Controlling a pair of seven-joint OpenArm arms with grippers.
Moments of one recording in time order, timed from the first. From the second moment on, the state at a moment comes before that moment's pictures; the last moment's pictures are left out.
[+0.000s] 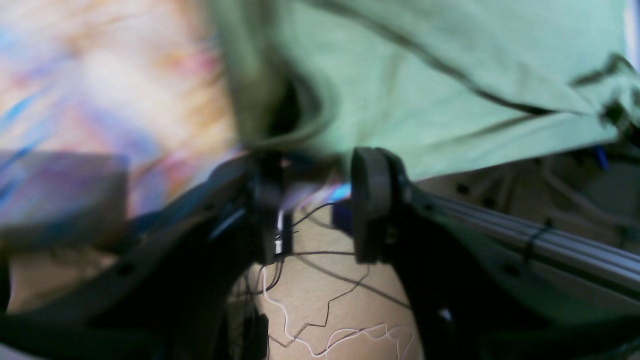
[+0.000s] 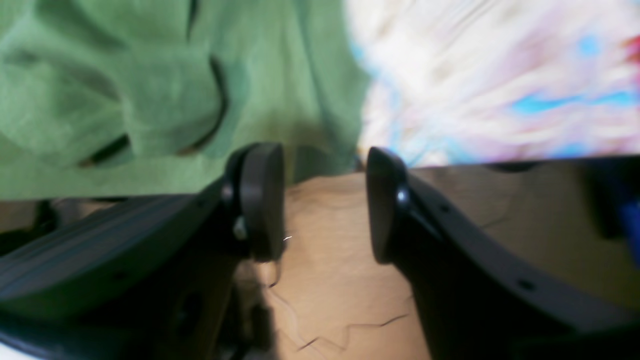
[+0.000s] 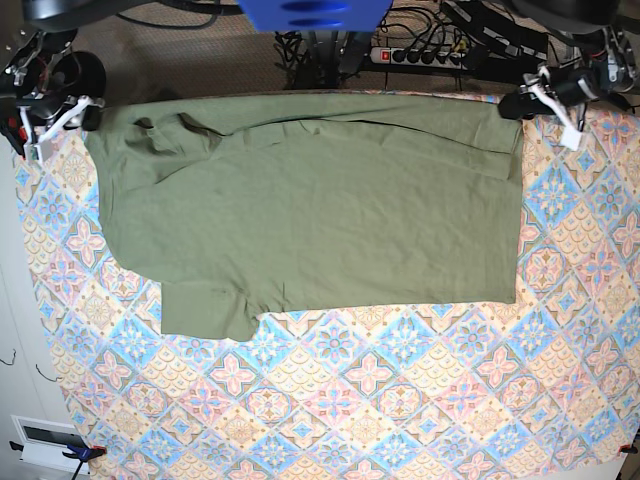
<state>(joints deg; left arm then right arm) 30.2 -24.7 -35.0 80.3 -62.6 -36.7 66.4 -21.3 16.4 52.4 96.6 39.8 40.9 -75.8</state>
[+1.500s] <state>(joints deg) -20.3 -15.7 -34.4 63.3 -25.6 -34.8 57.8 10.8 18.3 25.4 85.4 17.1 41.1 -66.0</state>
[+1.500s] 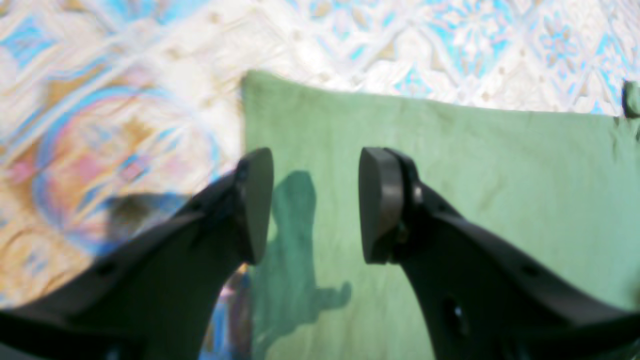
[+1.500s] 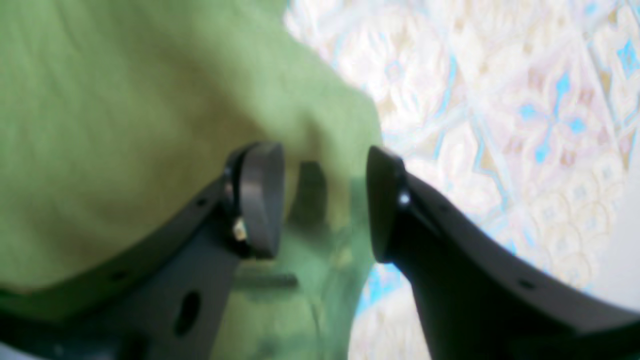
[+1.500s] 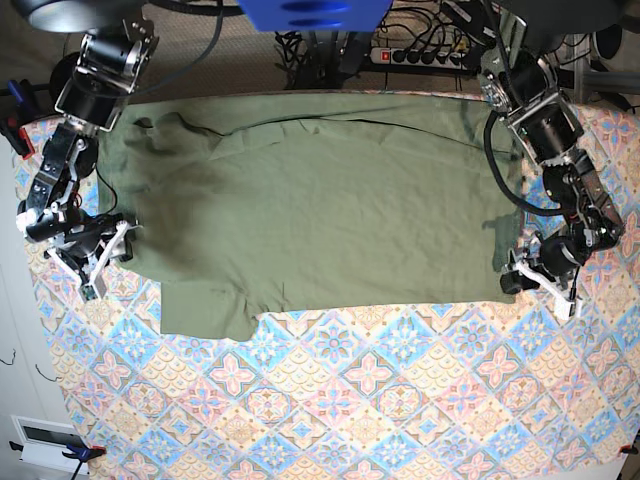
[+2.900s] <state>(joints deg) -23.4 -16.1 -34.6 42.5 -26.8 -24.0 37.4 10.5 16.4 25.5 85.0 17.0 41.1 -66.2</state>
